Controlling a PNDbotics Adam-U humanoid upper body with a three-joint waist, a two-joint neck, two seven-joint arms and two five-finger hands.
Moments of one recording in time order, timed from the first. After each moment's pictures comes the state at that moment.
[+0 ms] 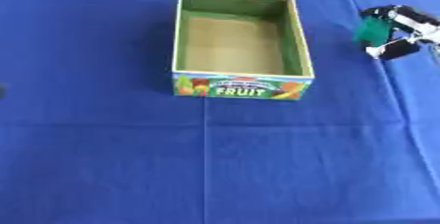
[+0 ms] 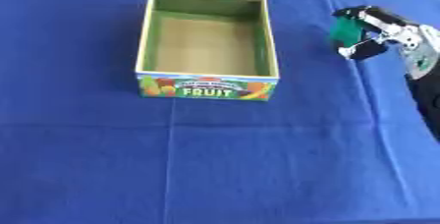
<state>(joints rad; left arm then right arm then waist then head) -0.30 0.38 -0.01 -1.71 0.30 -0.01 -0.23 -0.74 -0.81 -0.09 -0.74 0.62 -0.45 0.26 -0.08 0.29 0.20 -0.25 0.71</state>
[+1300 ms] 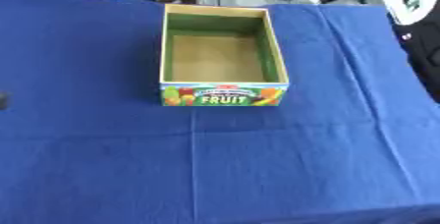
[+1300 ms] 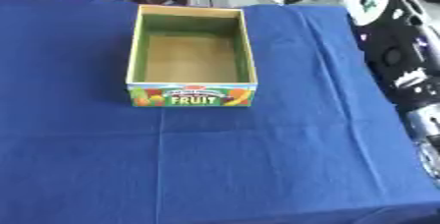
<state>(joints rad) -0.26 0.37 -0.01 -1.70 0.31 0.00 -0.23 -0.95 -0.65 0.06 -1.08 0.56 -0.53 0.44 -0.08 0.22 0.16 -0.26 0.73</state>
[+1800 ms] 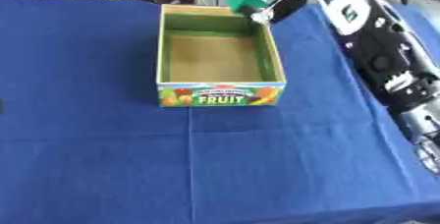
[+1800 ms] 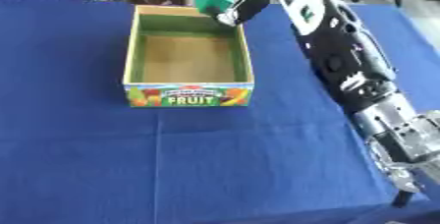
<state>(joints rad) -0.27 0.37 -0.02 -1.70 0.31 0.00 -0.24 -0.99 -0.50 0.13 -1.04 0.64 -0.58 0.52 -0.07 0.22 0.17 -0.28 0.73</state>
